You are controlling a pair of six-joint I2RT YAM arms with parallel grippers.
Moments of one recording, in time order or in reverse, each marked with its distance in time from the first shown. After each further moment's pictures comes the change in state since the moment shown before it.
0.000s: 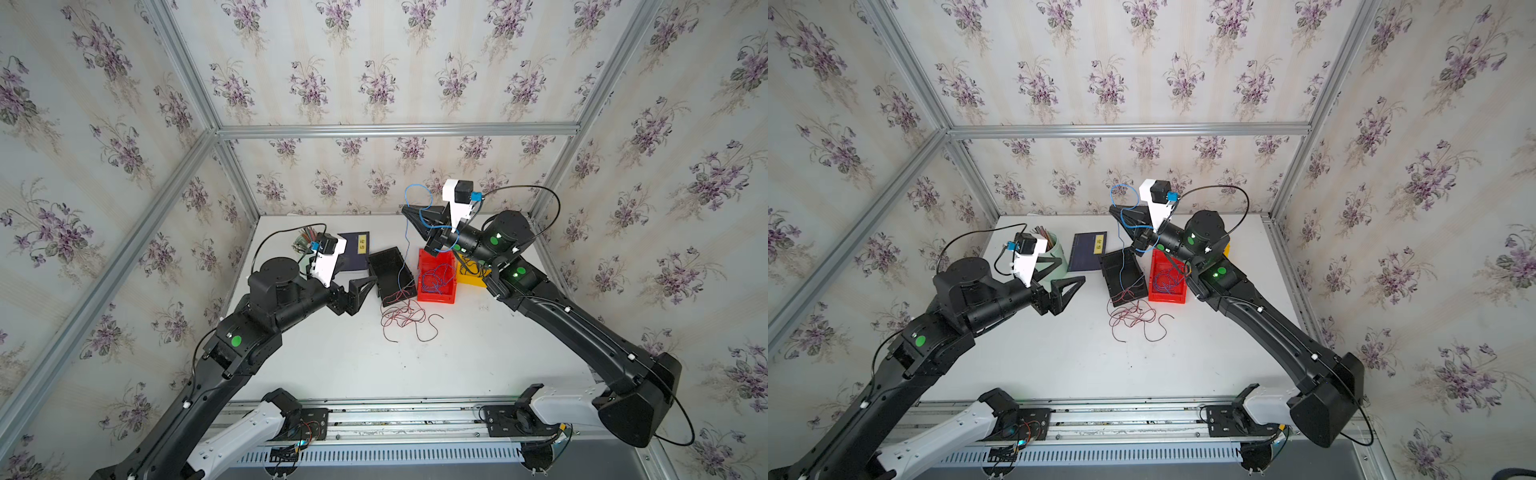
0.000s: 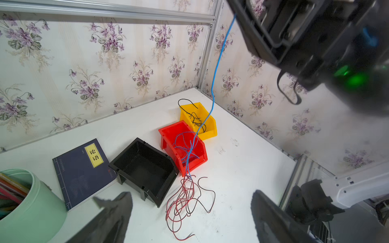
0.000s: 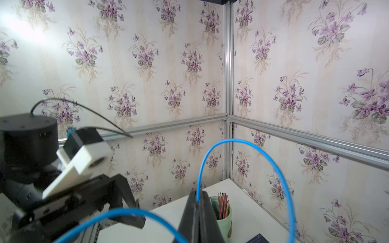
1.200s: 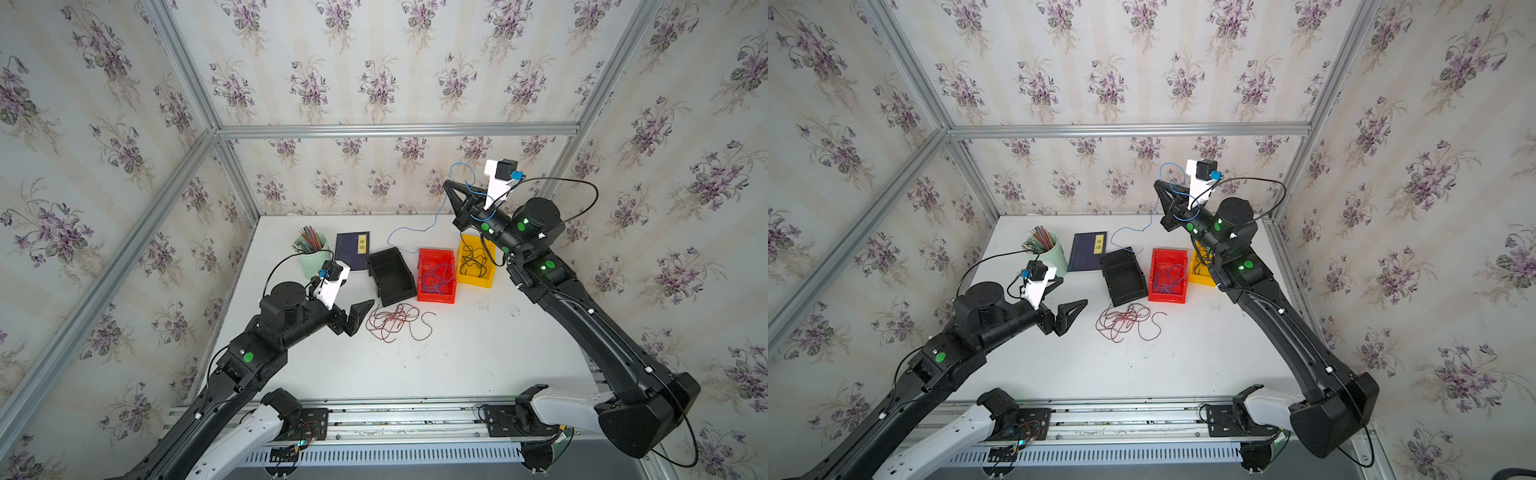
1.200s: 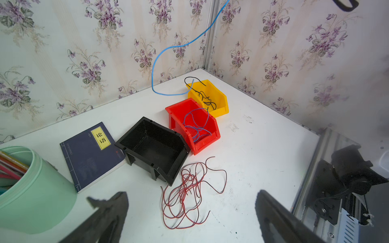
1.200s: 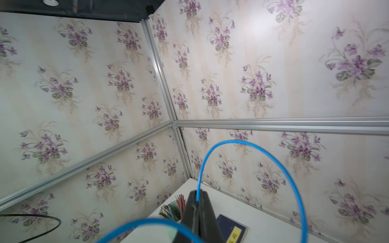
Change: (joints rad) left arm 0.000 -0.124 -0.241 0.064 -0.047 0.062; right arm -0.191 -0.070 -0.006 -0.195 0.200 0.103
